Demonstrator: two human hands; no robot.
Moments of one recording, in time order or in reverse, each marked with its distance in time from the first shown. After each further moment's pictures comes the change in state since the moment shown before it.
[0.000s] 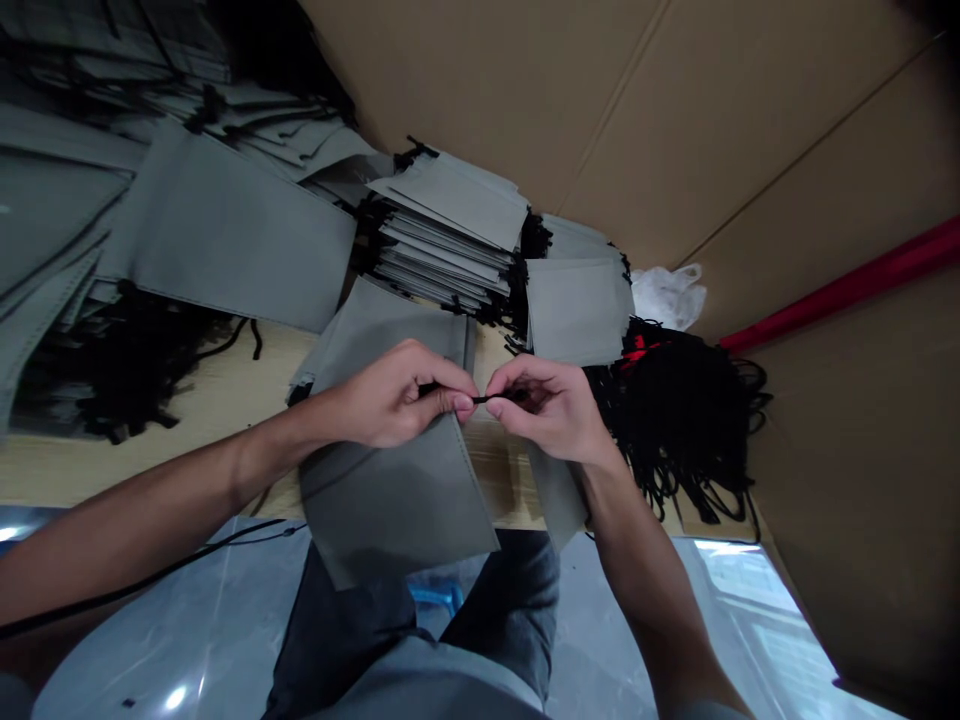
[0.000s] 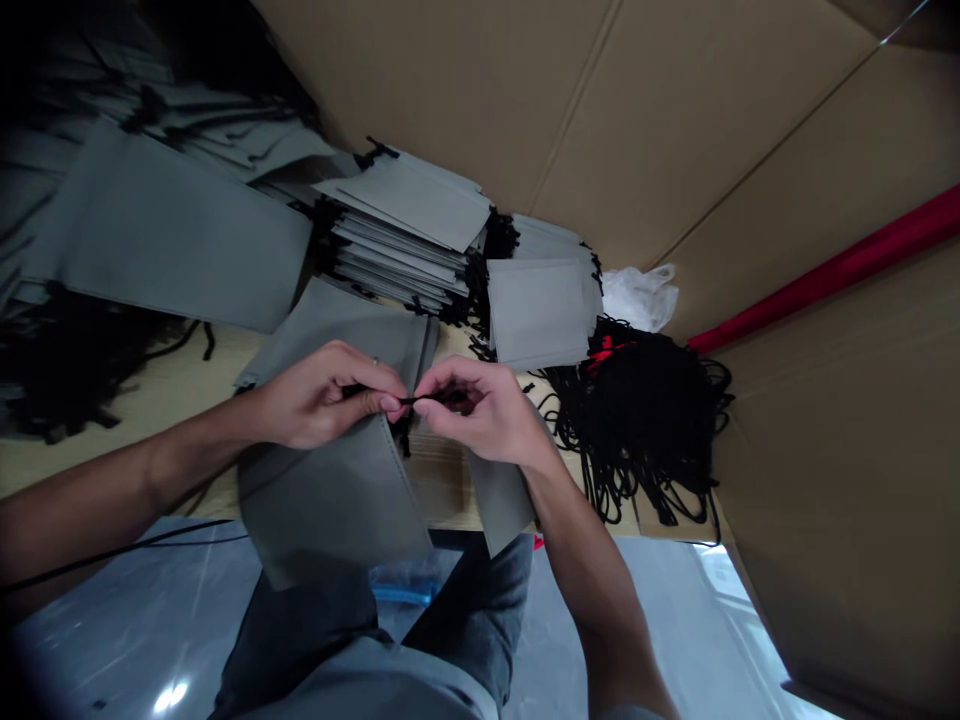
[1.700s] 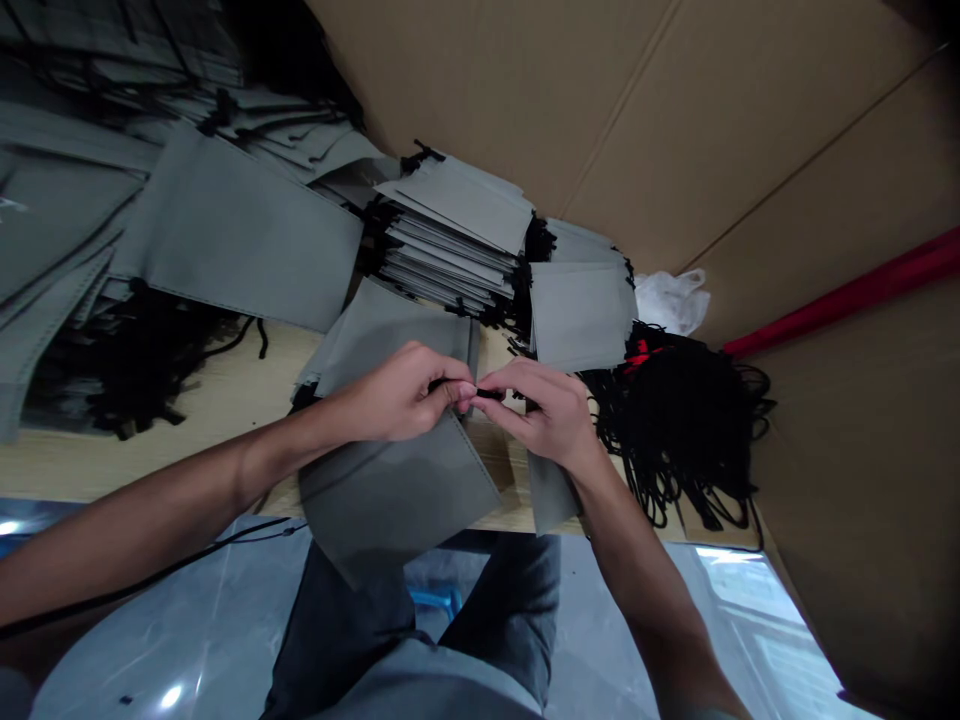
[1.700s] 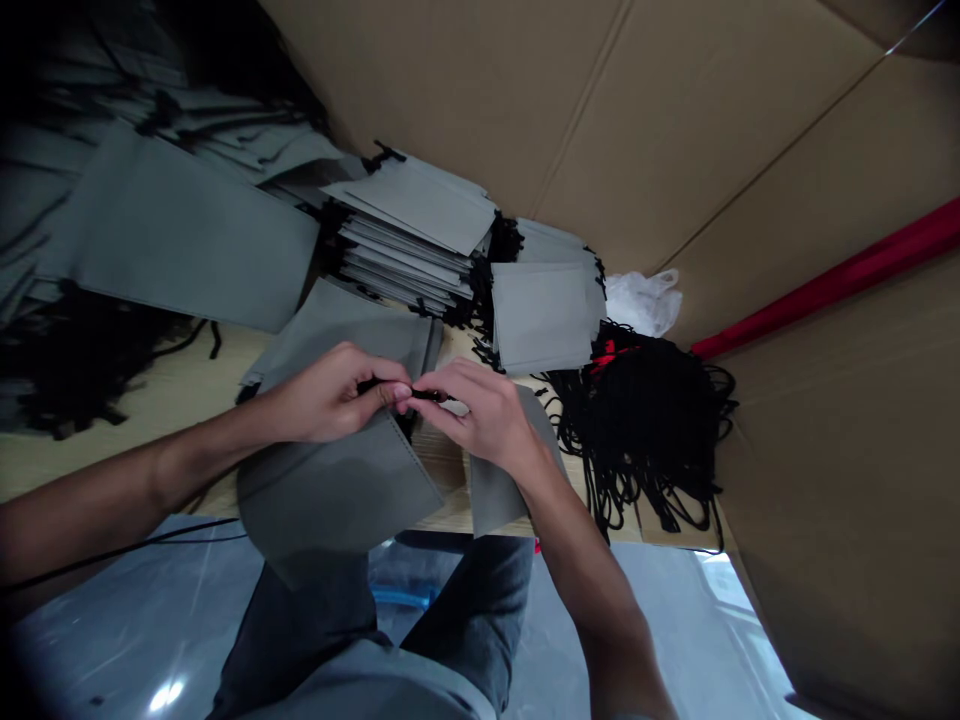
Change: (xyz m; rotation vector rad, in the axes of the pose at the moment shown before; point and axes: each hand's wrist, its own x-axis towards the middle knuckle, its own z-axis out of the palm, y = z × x) left_hand 0.002 -0.005 0.007 0.083 0.051 -0.106; right_hand 0.006 0.014 0.006 -0.426 0.108 -0.499
